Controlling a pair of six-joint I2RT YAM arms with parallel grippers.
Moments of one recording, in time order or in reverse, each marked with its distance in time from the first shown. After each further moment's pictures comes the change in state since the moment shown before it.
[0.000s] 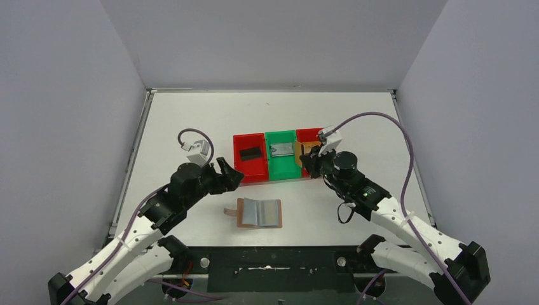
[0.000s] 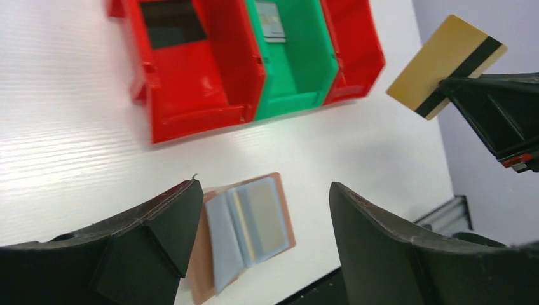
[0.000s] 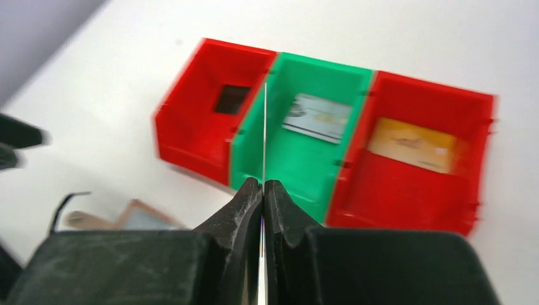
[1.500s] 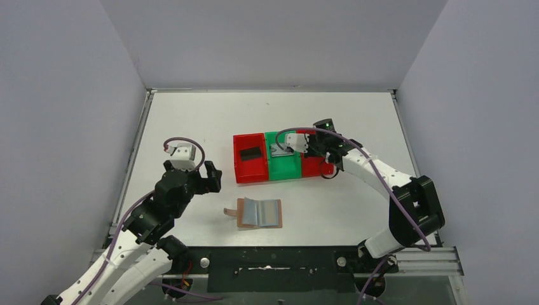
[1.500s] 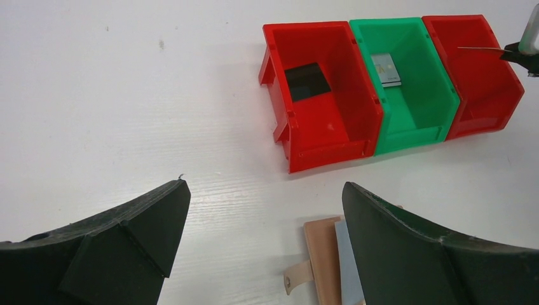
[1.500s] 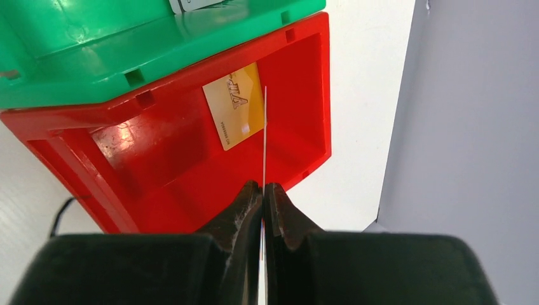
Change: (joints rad) left arm 0.026 -0.170 0.056 -0.222 -0.339 0.372; right arm -0.211 0.575 0.378 -0.375 0.018 -1.434
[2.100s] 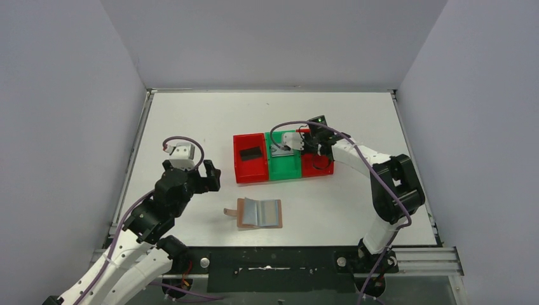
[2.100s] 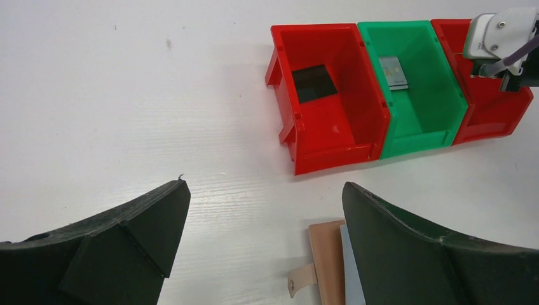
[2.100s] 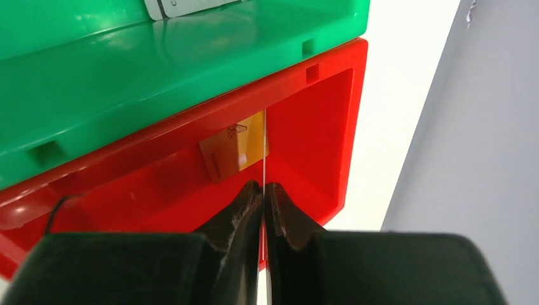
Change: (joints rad) left arm 0.021 0.006 0.000 0.002 0.001 0.000; right arm -0.033 0.224 0.114 0.029 -0.010 -0.093
